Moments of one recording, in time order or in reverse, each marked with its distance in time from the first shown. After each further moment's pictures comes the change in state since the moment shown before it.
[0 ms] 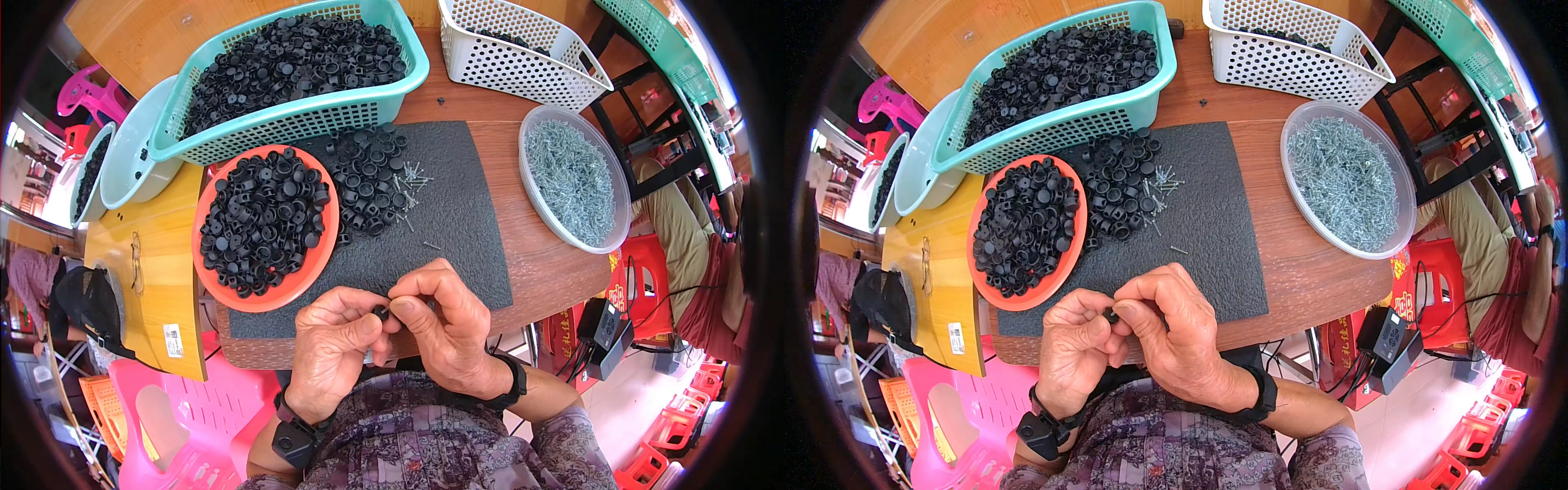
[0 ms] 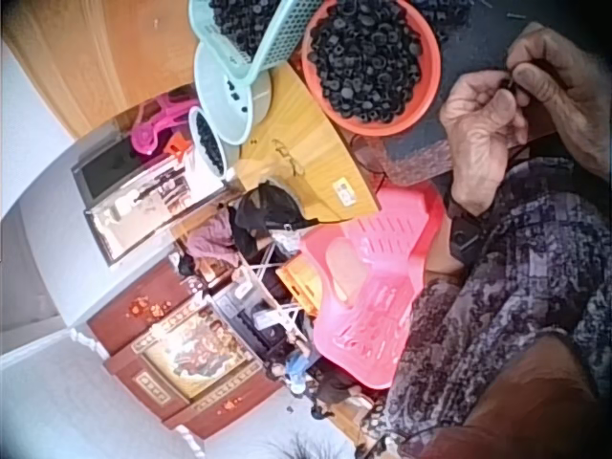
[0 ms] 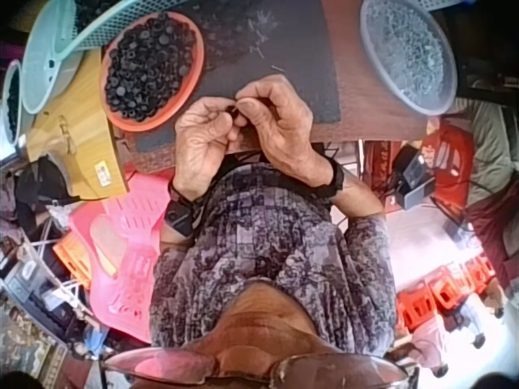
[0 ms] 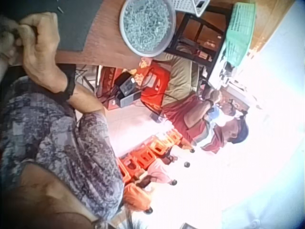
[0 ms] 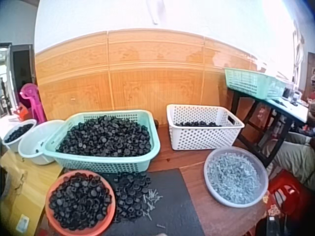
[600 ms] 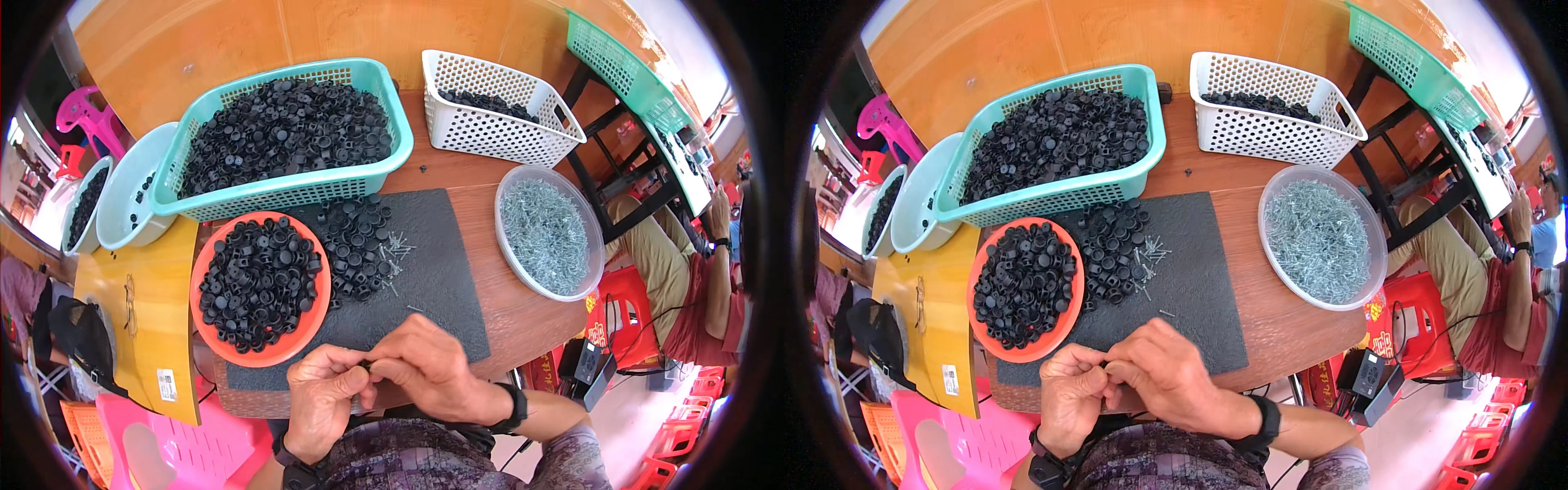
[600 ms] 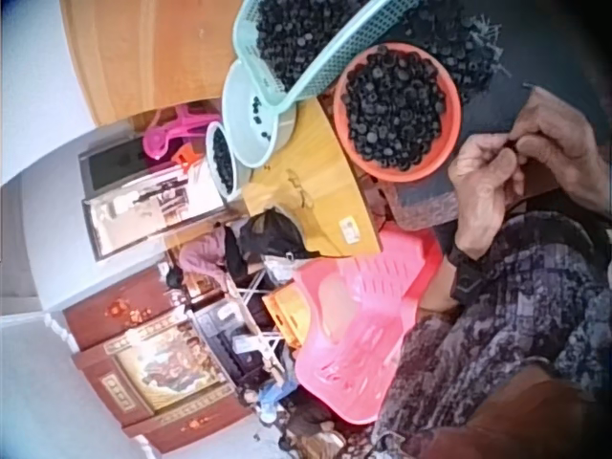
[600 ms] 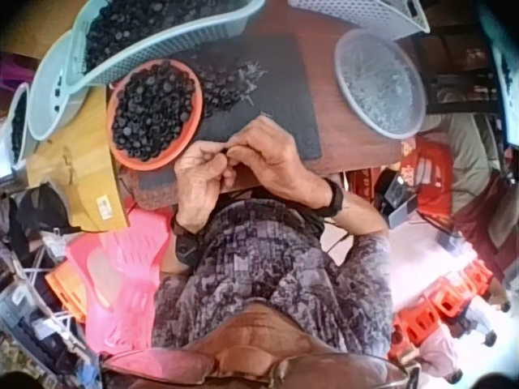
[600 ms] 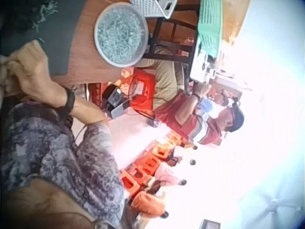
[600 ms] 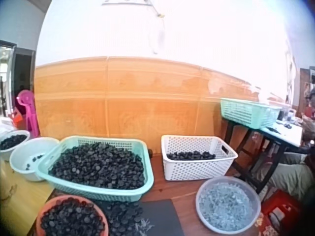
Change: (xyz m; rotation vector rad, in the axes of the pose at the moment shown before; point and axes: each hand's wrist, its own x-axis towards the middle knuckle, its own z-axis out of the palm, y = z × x) left_hand -0.003 -0.003 -0.001 0.069 0.081 0.082; right_hand 0.023 -0.005 -0.020 -0.182 -0.318 -0.279
